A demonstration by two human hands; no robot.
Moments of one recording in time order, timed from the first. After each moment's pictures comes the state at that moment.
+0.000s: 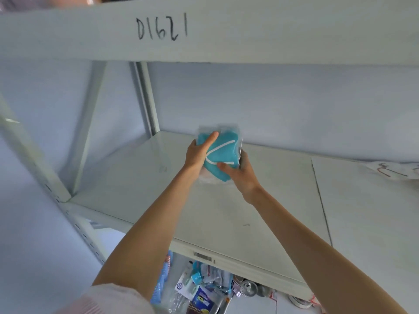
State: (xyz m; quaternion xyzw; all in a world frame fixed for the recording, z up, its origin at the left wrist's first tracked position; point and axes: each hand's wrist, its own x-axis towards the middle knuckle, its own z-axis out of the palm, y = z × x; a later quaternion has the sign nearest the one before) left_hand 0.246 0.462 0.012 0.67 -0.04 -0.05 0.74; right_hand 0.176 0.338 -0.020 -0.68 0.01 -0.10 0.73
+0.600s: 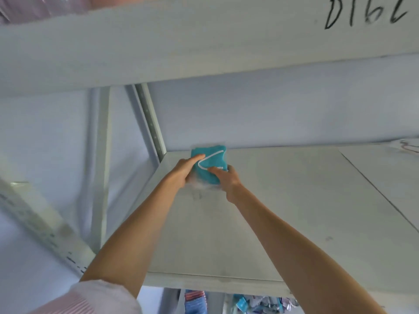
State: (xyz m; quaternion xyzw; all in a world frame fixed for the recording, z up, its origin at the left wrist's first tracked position) left_hand 0.404 0.601 -0.005 0.76 -0.04 -0.23 0.61; right_hand 0.322 0.487 -0.041 -0.59 0.23 -0.11 0.76
